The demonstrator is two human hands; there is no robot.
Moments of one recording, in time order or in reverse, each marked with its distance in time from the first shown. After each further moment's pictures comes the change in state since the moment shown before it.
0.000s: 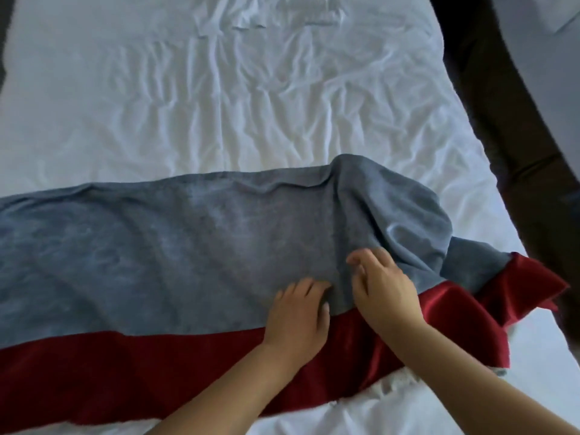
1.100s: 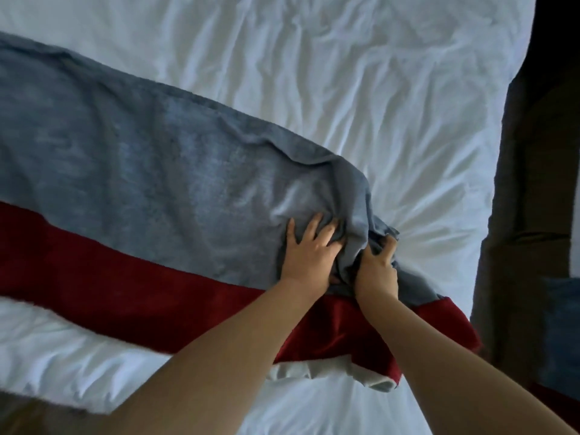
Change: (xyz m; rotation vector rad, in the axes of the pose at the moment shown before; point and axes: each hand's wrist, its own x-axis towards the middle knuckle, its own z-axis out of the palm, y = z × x) left_hand 0.124 0.096 0.072 0.116 -0.053 -0.234; right_hand 0.086 0.136 0.003 -0.354 -0.412 0.184
